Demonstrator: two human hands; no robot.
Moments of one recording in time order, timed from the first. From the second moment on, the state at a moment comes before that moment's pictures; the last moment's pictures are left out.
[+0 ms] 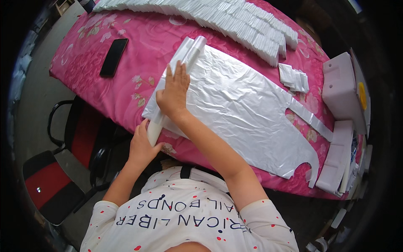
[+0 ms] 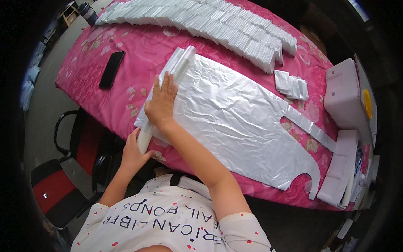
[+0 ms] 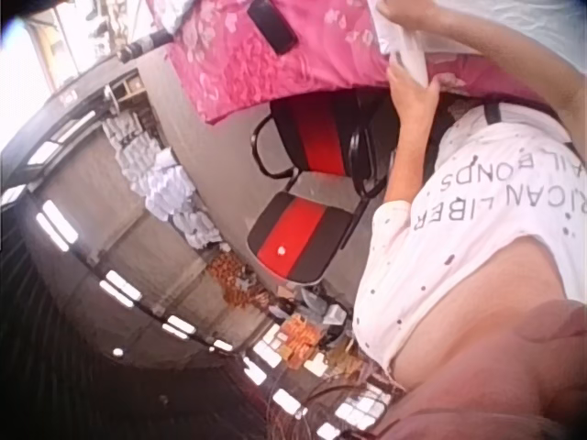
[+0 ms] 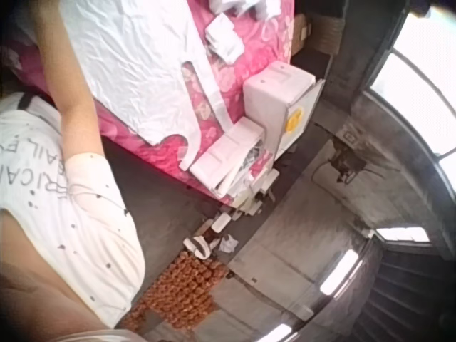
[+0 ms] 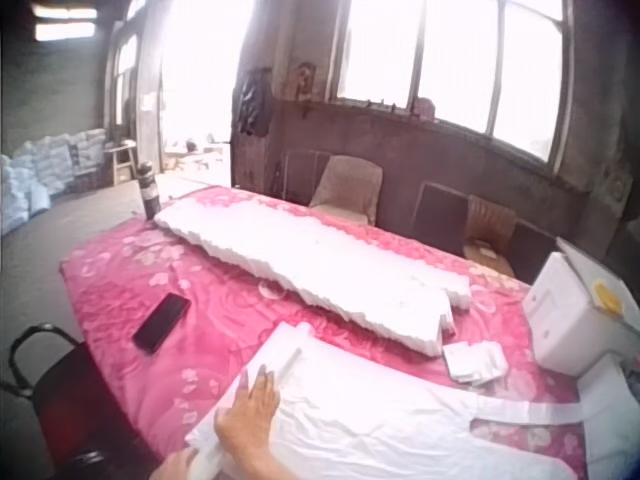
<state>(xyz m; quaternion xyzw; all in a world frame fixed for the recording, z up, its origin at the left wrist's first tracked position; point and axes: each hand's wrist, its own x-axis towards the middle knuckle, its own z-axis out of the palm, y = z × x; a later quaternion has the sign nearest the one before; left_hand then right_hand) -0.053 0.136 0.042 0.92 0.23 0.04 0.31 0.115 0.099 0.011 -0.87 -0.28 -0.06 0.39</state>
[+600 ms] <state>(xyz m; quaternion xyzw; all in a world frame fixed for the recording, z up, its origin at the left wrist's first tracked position) -0.009 0.083 0.083 0.58 0.08 -0.23 0.77 0.128 -0.036 0.107 -0.46 -0.04 0.22 0.86</state>
